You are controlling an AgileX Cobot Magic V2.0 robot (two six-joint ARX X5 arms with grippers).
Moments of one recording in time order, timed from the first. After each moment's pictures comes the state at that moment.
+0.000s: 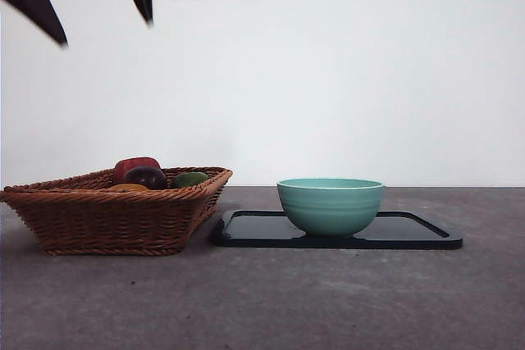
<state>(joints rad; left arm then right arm) -0.44 1.36 1.47 -1.06 0.03 -0.22 0.46 0.34 1.06 -1.15 -0.16 0.24</state>
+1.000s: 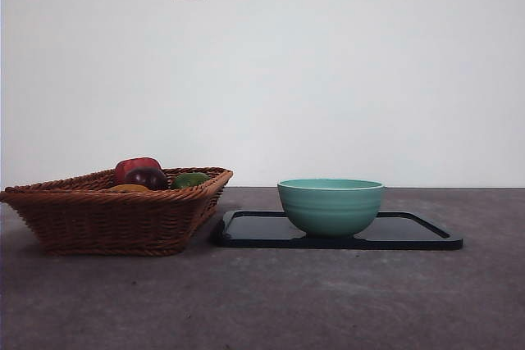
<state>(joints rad) -0.54 0.65 1.36 -1.27 0.33 0.01 0.46 0.34 1.06 -1.16 -0.16 0.24</state>
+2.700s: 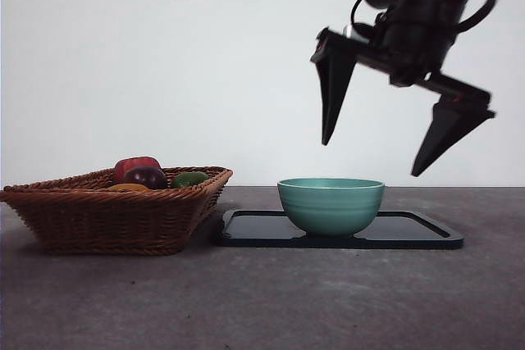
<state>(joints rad) -0.55 0.56 1.29 -1.26 0.34 0.01 0.41 1.71 1.38 -0.95 -0.29 0.39</state>
